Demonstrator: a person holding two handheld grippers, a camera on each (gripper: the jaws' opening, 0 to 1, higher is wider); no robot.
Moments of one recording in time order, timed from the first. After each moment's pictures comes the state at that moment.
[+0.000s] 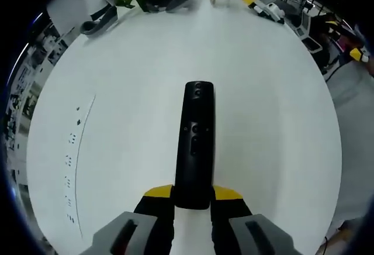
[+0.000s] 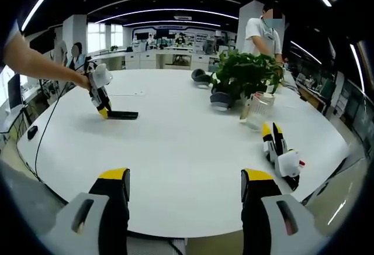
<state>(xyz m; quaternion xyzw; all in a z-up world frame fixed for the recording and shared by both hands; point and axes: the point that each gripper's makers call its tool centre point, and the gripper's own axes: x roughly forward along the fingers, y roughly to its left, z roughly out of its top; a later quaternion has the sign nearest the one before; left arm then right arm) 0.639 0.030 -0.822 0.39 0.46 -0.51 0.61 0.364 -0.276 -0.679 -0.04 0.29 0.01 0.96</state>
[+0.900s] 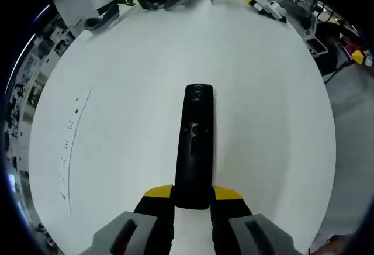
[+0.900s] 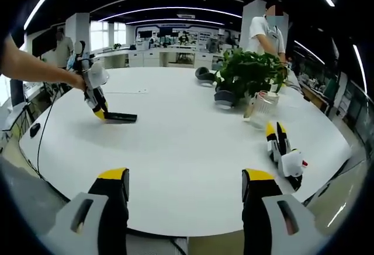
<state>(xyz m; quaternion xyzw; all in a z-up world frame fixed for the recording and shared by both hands) 0.591 0.034 -0.815 0.38 0.48 -0.48 0.62 0.362 -0.270 -0.683 -0.04 0.29 0.03 0.95</state>
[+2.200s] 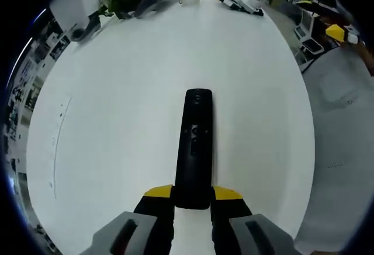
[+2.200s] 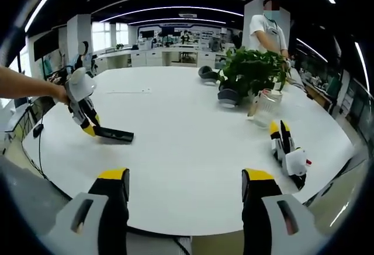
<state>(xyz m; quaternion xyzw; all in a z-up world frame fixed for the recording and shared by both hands) 0.497 0.019 -0.809 0.37 0.48 -0.49 0.62 0.362 -0.263 -0.685 -0.04 0.30 0.04 0.95</state>
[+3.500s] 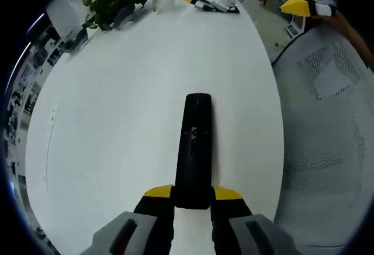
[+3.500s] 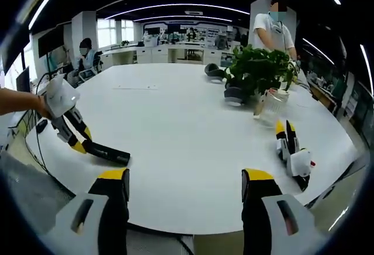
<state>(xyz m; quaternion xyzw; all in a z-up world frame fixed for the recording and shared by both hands) 0.410 0.009 -0.804 0.38 0.46 -0.51 0.62 0.360 -0.257 -0.689 -0.04 0.31 0.06 0.95</state>
